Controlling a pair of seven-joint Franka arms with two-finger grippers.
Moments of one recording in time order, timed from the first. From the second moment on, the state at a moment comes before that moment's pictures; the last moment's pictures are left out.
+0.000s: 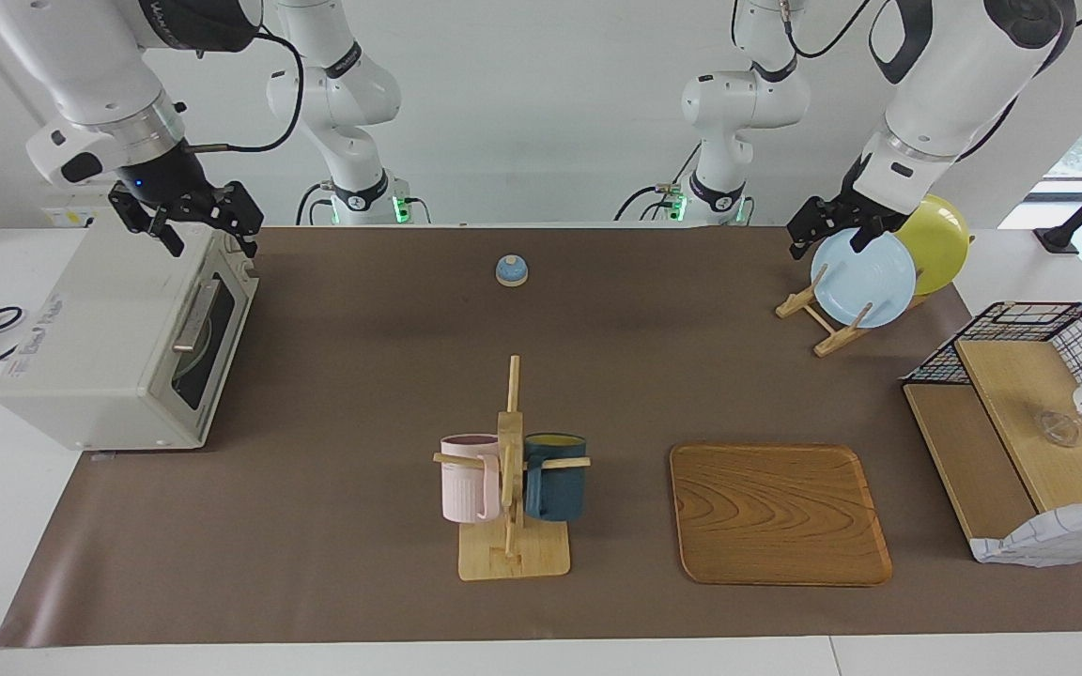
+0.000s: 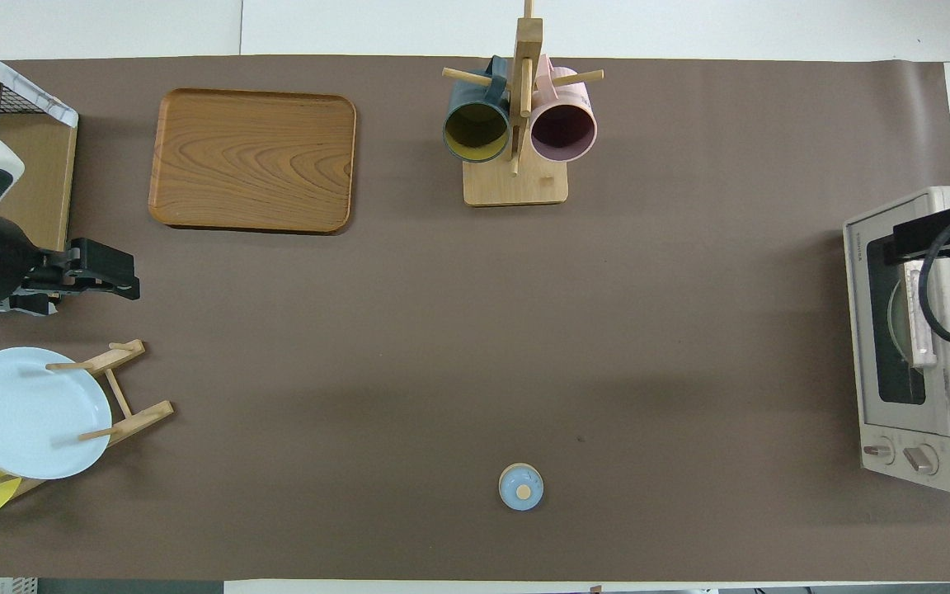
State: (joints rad) left arm -0.06 -0.07 -0.07 -1.70 -0.07 1.54 -0.22; right arm 0.02 -0.04 -0.07 -1.60 0.01 1.55 0.01
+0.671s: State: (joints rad) left arm -0.06 -0.07 -0.07 -1.70 -0.07 1.54 -0.23; right arm 0.02 -0.04 -0.07 -1.63 0.01 1.53 0.01
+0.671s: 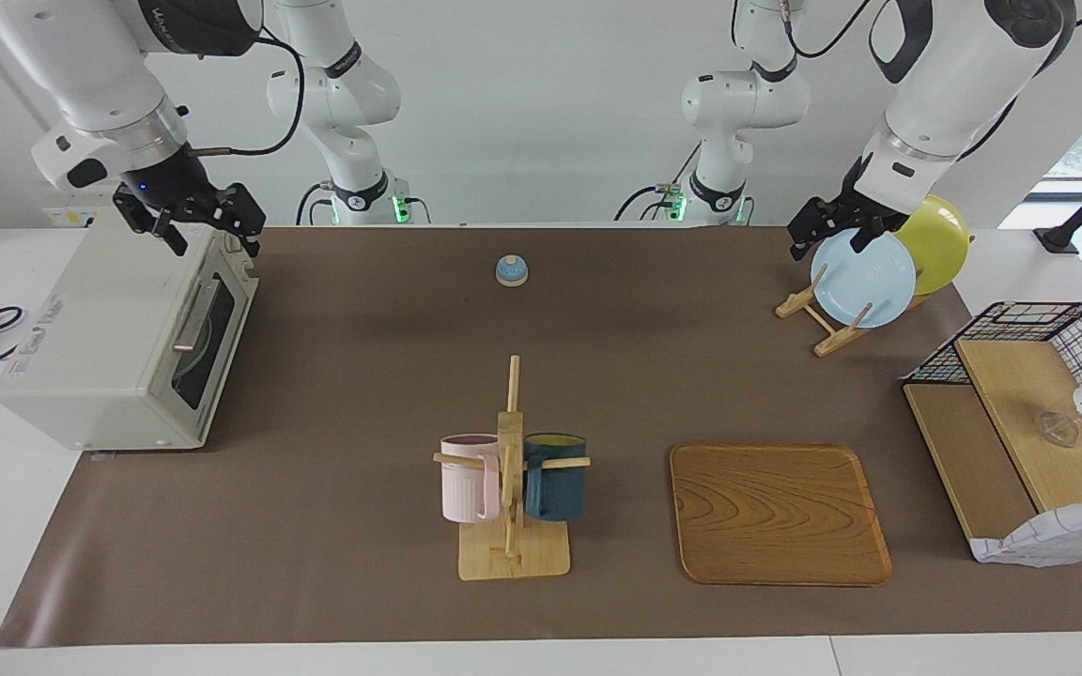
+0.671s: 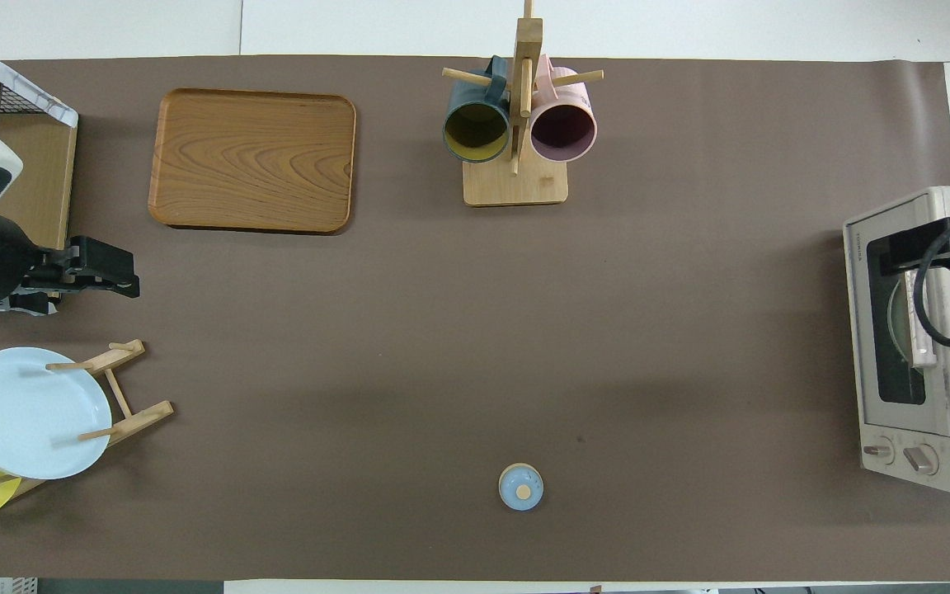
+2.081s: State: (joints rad) left arm -0.06 -0.07 -0.07 -1.70 -0.07 1.54 -0.23; right arm -0.04 -0.15 -0.08 -2.02 -0.14 1.85 0.04
